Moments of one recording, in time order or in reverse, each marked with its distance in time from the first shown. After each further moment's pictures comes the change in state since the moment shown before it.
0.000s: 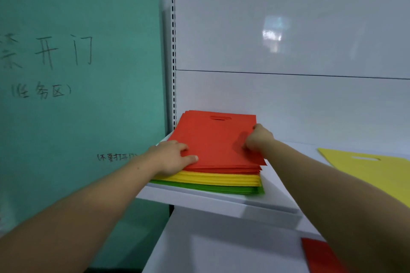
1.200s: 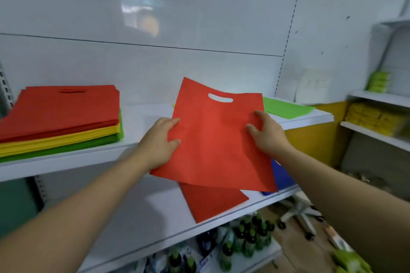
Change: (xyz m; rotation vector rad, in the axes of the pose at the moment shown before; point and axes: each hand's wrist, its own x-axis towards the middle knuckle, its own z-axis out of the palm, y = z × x) left_hand -0.130 0.233 0.050 -0.661 0.147 0.693; right_hand -0.290 0.256 -0.148 0.049 0.565 0.181
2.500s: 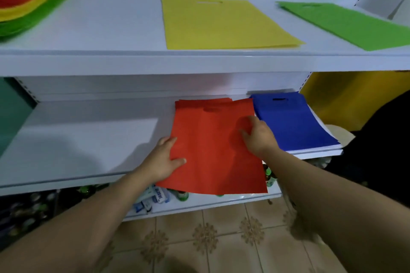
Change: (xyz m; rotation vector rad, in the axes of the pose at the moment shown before) left_hand -0.049 -0.092 0.267 -0.085 -0.375 -0.652; right_hand 0.037 0.229 0.172 -0.152 -0.591 0.068
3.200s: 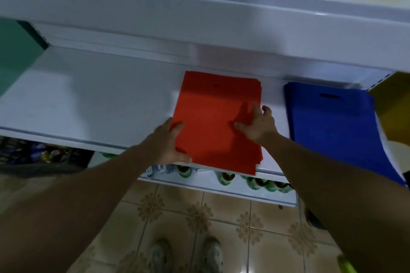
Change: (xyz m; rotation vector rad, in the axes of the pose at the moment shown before) left_hand 0.090 -0.012 0.073 0.352 -0.135 -0.231; right_hand 0.153 0.070 0.079 -0.007 -0.349 -0.078
